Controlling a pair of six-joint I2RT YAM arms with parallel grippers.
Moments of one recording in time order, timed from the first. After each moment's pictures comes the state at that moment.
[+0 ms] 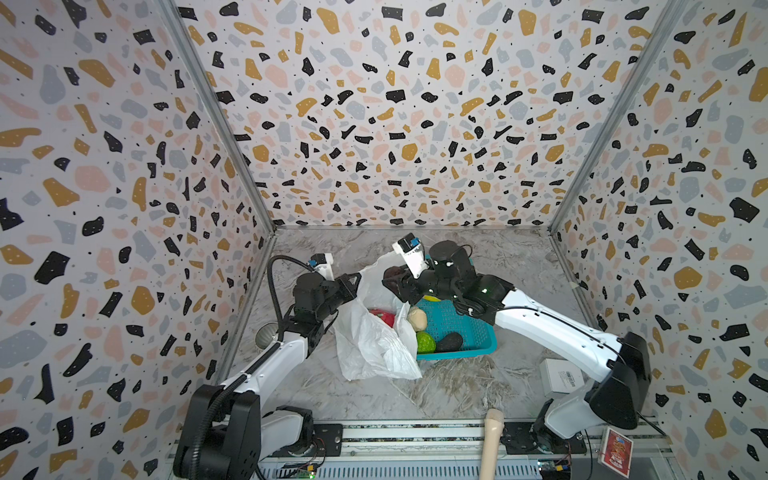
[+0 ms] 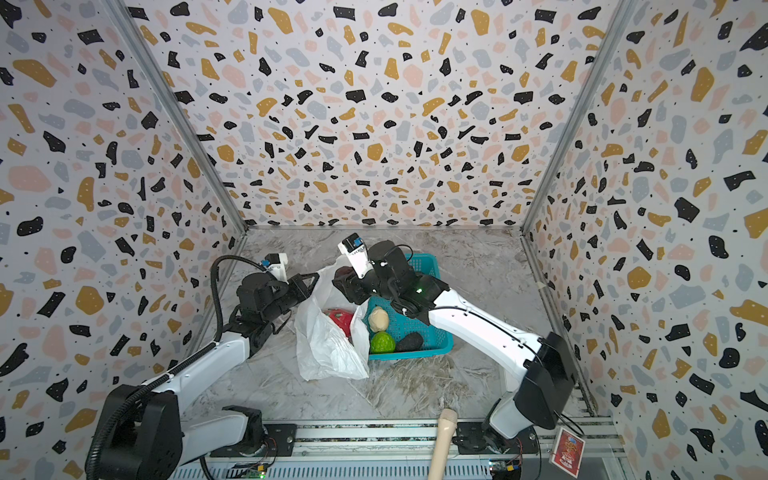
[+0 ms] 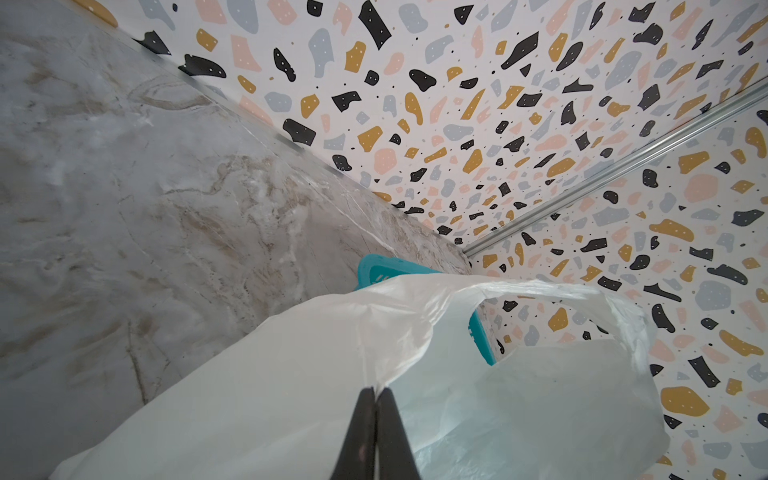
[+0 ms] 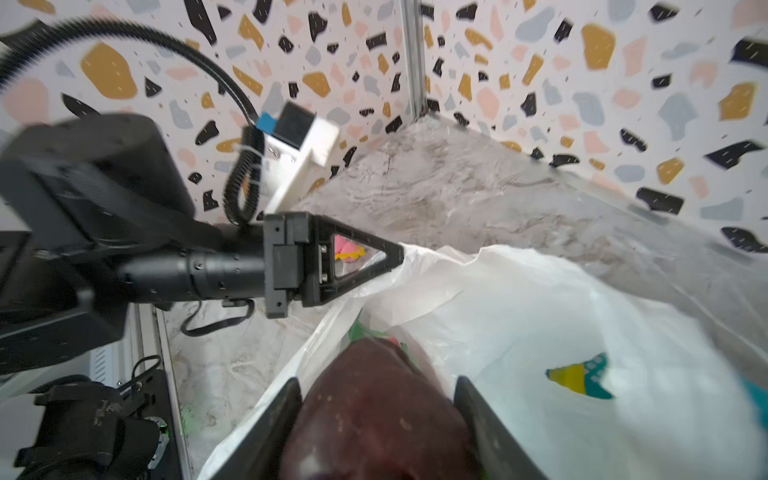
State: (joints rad) left arm -0.19 1.20 0.59 0.34 0.38 -0.74; right arm 0.88 1.58 1.40 -0.28 -0.18 0.14
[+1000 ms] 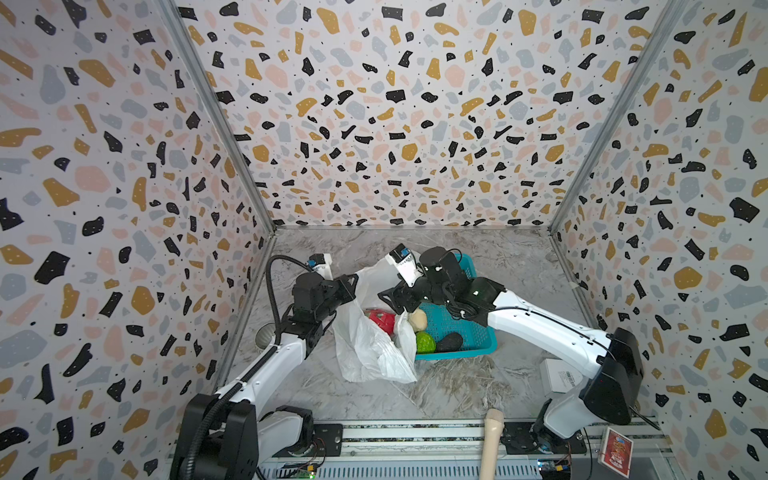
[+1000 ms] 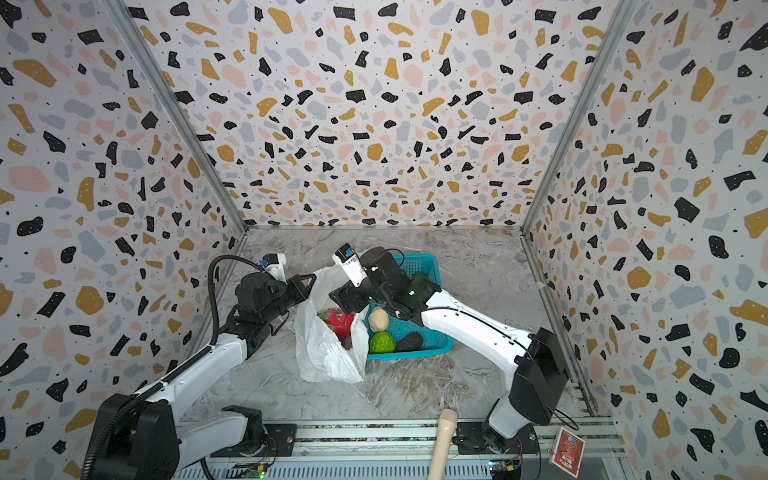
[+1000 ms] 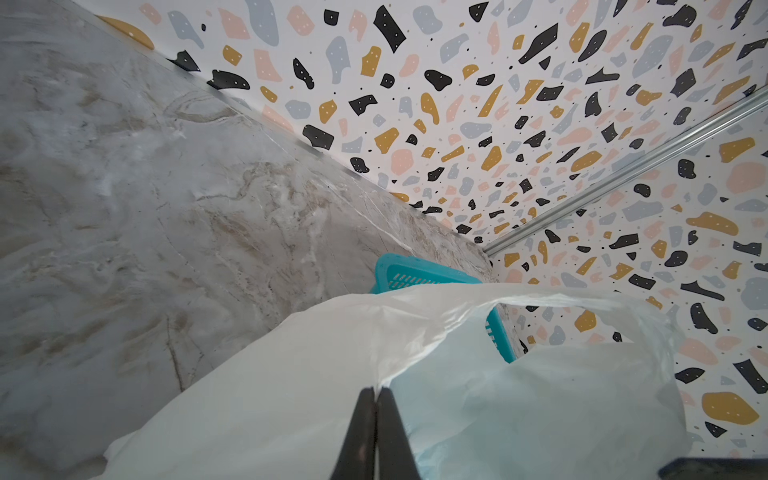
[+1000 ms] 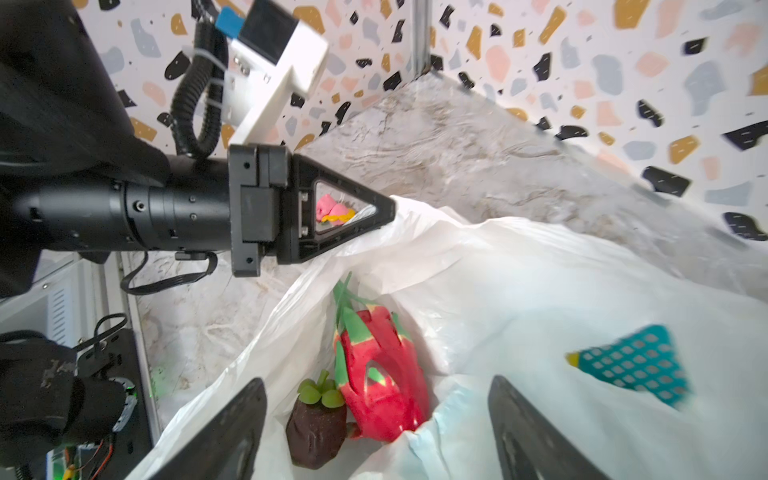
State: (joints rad) left arm -0.19 1.16 0.61 0.25 0.33 -0.69; right arm 0.90 1.52 1.36 -0.32 -0.10 0.07
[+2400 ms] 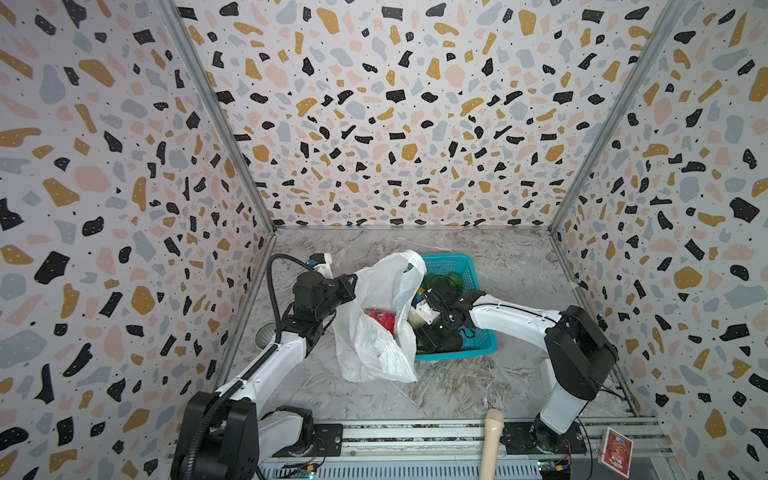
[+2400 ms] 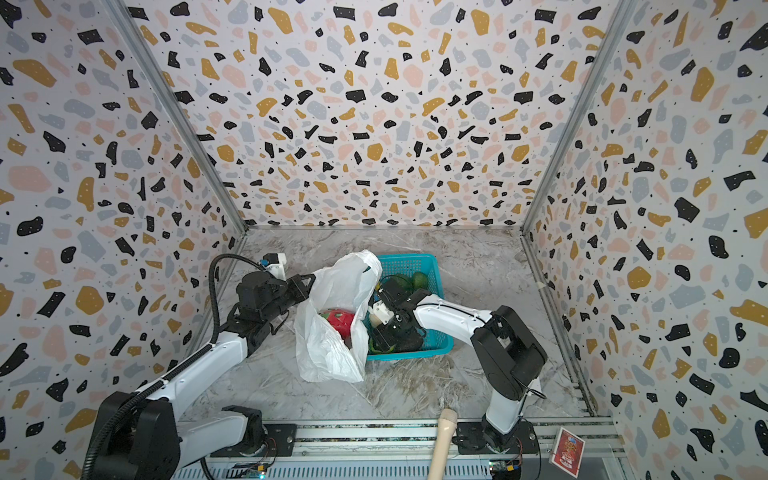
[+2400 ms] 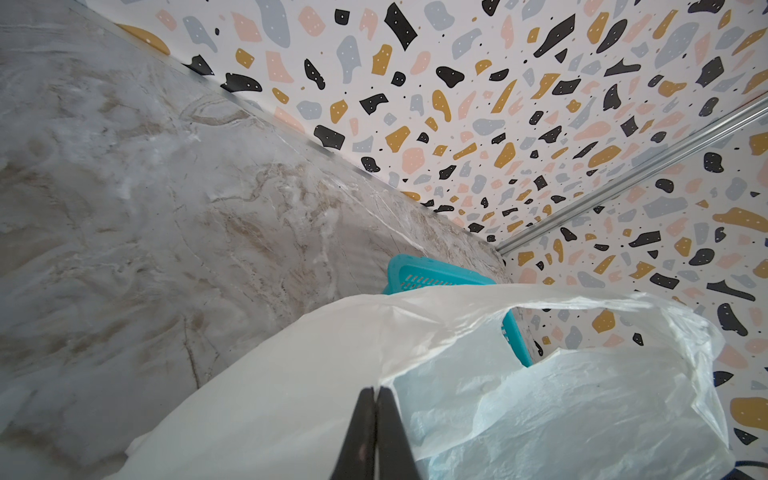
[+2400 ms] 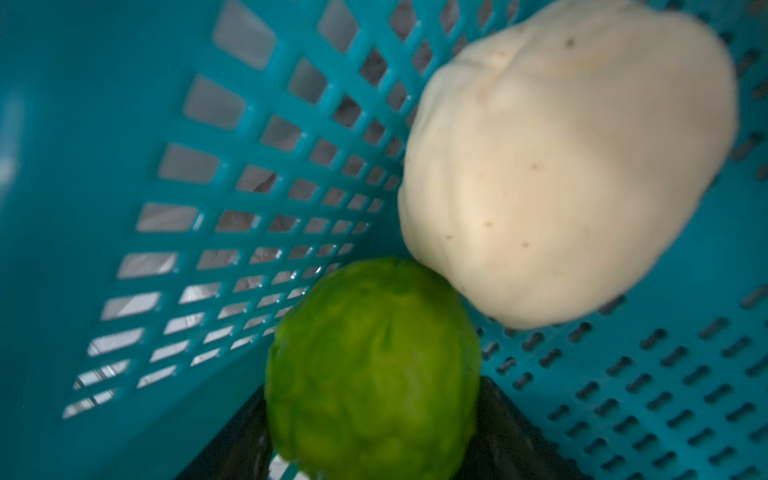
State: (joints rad) left arm -0.19 1.17 0.62 0.22 0.30 -0.66; right arm 0.79 1.73 1.14 -0.63 -0.27 0.09
